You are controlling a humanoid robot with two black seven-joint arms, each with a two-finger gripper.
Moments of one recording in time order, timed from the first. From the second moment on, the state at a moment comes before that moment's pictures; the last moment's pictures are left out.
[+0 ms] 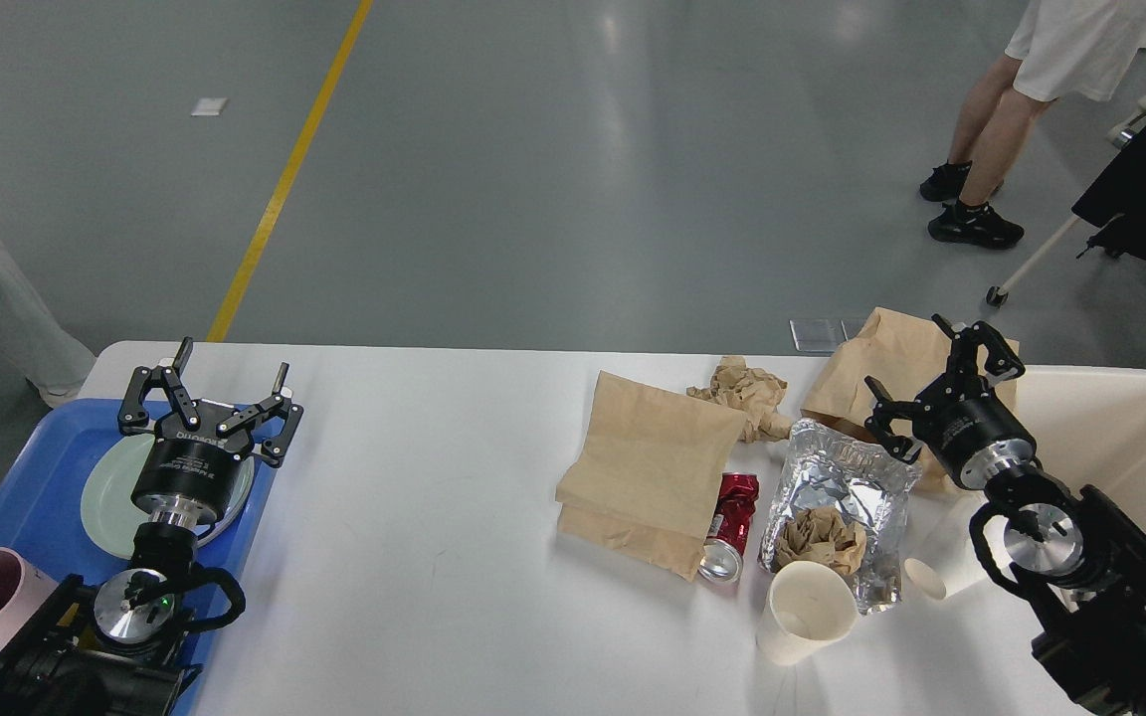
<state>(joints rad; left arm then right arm) -0.34 0.10 -1.47 -0.65 0.02 -0.66 -0.06 0.41 -0.25 1.25 0.75 -0.41 0.26 0.09</state>
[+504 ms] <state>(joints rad) -0.34 0.10 -1.47 -0.65 0.02 -0.66 -0.06 0.41 -0.26 1.13 0.82 -0.40 0.33 0.11</state>
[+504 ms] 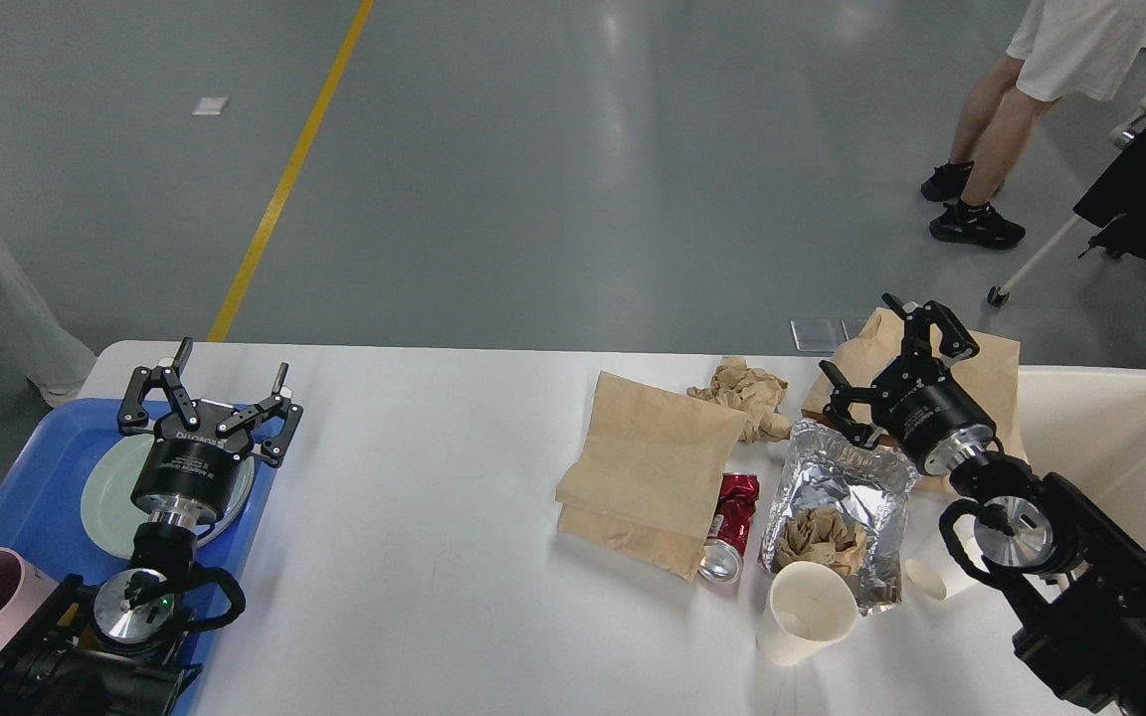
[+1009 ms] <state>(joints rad) -0.34 0.10 -1.47 -0.65 0.02 -0.66 -0.06 0.72 -0.62 0.48 0.84 -0.26 0.39 0.11</state>
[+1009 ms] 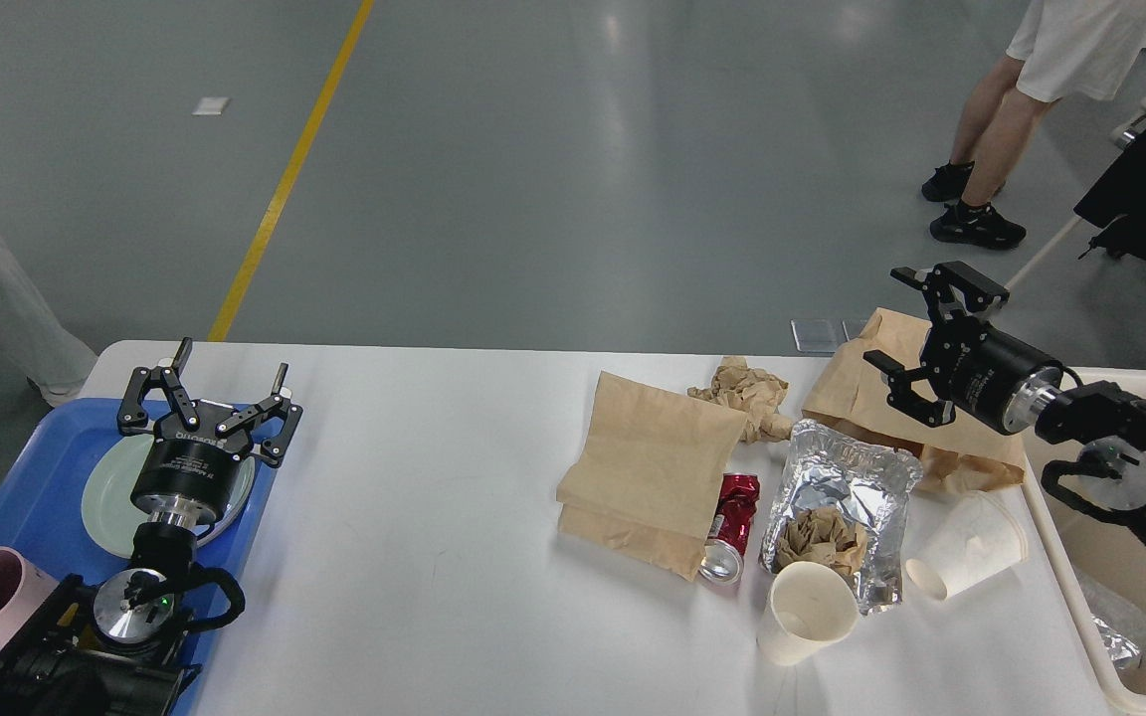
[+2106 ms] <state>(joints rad) -0.34 0.11 -1.47 -0.65 0.02 -0.66 -0.06 2.25 -0.04 -1.32 1.31 -0.16 0.72 0.06</state>
